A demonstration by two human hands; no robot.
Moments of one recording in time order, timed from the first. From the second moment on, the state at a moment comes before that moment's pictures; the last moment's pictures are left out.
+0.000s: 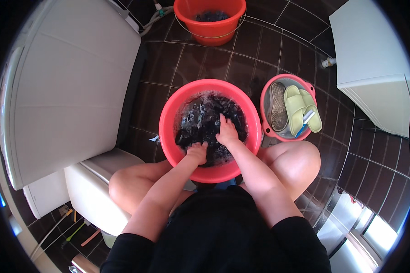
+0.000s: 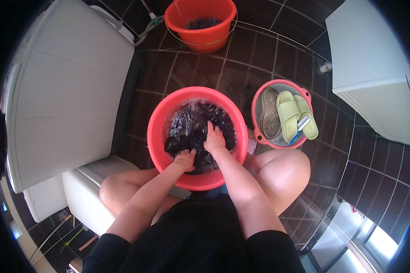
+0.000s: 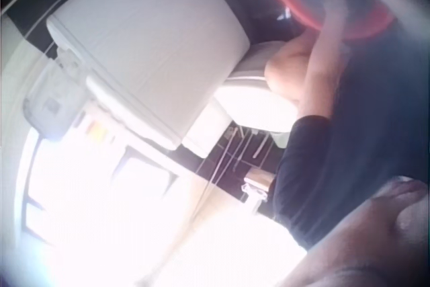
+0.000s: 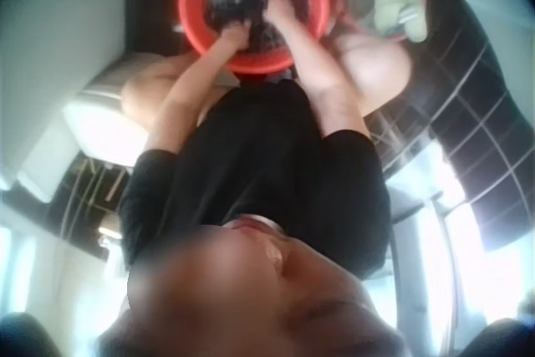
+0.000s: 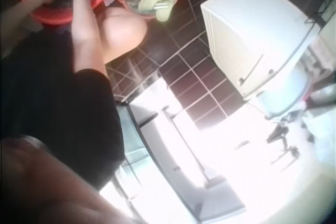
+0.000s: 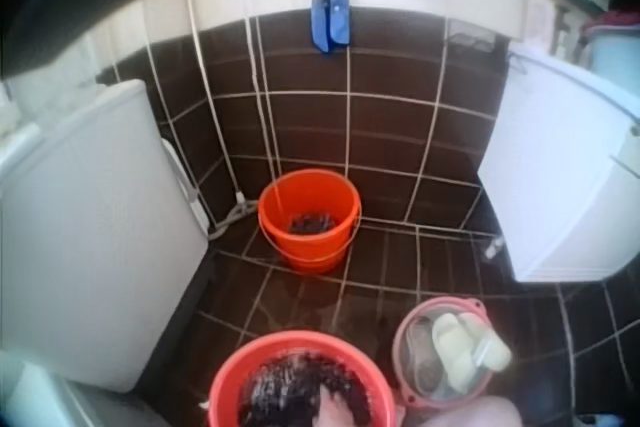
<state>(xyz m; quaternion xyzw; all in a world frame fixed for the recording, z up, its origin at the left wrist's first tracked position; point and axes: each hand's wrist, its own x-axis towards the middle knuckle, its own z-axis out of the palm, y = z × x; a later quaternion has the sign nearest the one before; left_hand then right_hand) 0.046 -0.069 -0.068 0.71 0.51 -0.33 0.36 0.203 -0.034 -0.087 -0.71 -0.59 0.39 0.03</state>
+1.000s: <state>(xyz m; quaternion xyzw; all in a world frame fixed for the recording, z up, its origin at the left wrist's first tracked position) 0.034 -0.107 -0.015 0.58 0.66 0.05 0.48 0.220 -0.071 -0.009 -0.67 -0.55 0.50 0.03</state>
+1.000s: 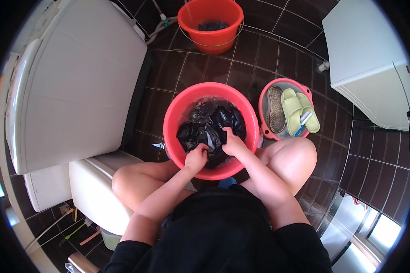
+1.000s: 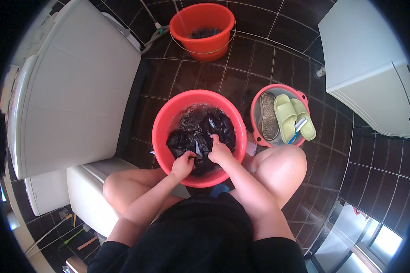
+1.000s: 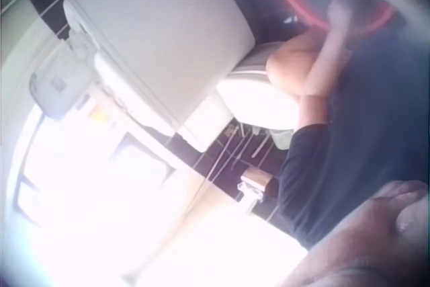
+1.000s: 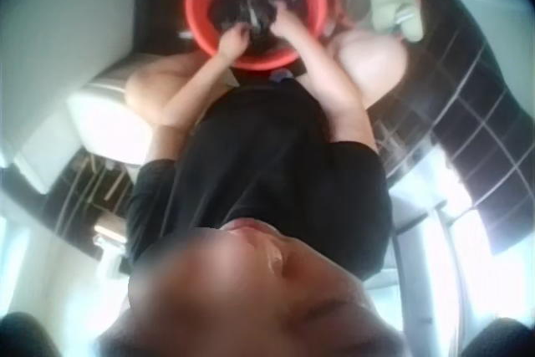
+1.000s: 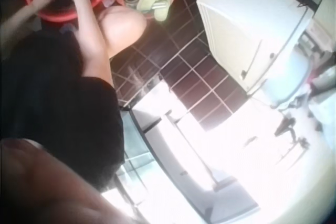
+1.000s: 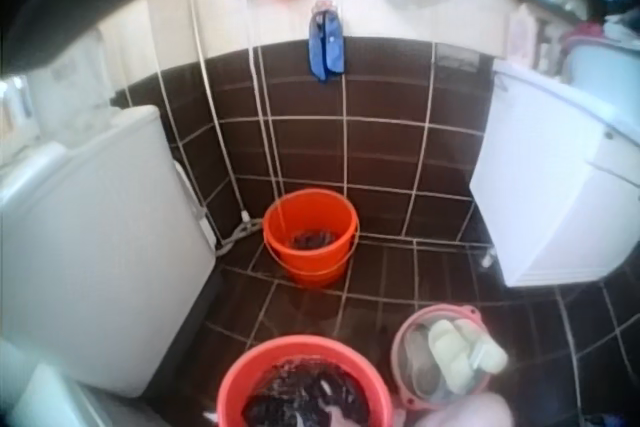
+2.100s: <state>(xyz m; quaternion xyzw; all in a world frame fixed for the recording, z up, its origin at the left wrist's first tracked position) 0.033 -0.040 0.003 0.71 0.65 -0.08 0.27 0.231 -0.034 0.003 -0.65 -0.66 0.36 0.04</state>
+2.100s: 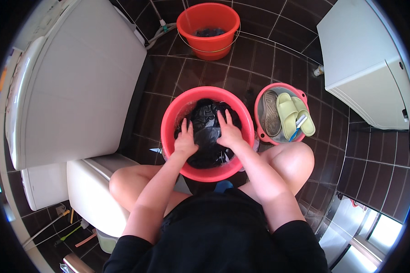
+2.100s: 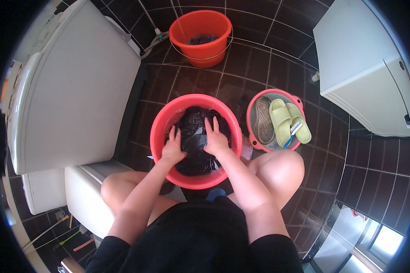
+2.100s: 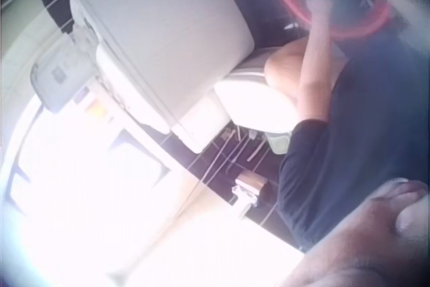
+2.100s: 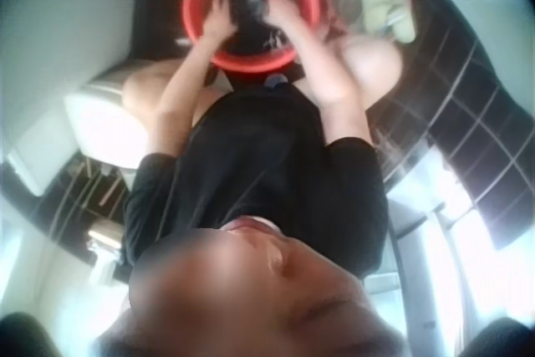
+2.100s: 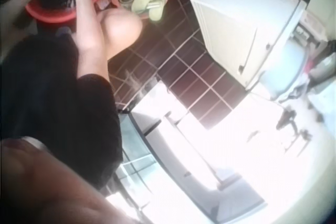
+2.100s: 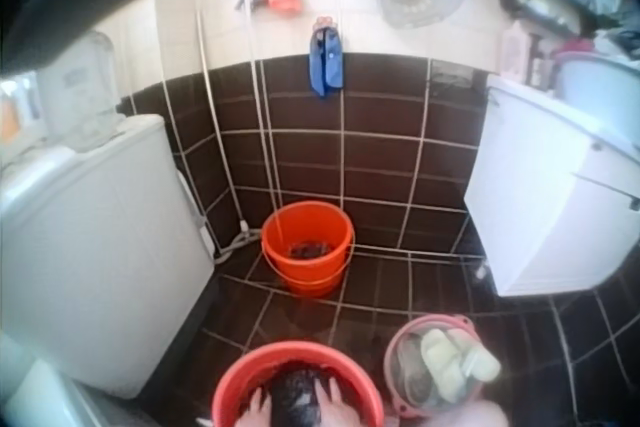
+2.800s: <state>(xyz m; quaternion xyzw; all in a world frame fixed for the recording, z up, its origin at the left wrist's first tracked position) 0.036 -0.022 -0.126 0.67 0.66 -0.16 0.29 0.211 -0.010 -0.122 -0.62 -0.71 0.35 0.01</state>
